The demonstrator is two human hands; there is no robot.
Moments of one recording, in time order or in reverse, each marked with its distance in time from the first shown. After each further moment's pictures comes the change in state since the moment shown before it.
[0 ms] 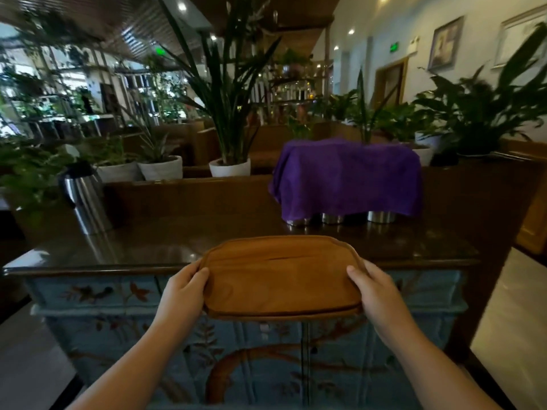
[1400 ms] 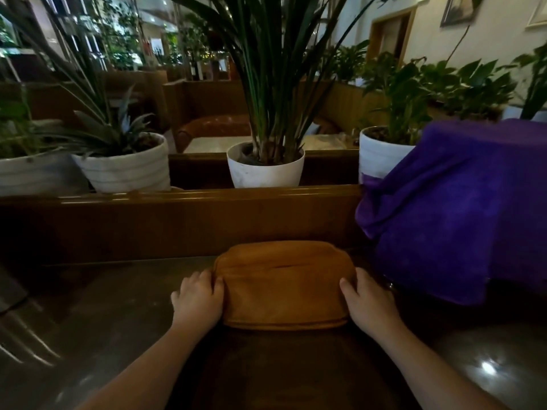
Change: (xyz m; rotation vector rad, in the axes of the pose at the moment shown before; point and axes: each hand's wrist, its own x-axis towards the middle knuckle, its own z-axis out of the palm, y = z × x) left_hand 0.519 -0.148 -0.018 0.821 -0.275 0.026; right_hand 0.404 0.113 0.271 -0.946 0.046 0.238
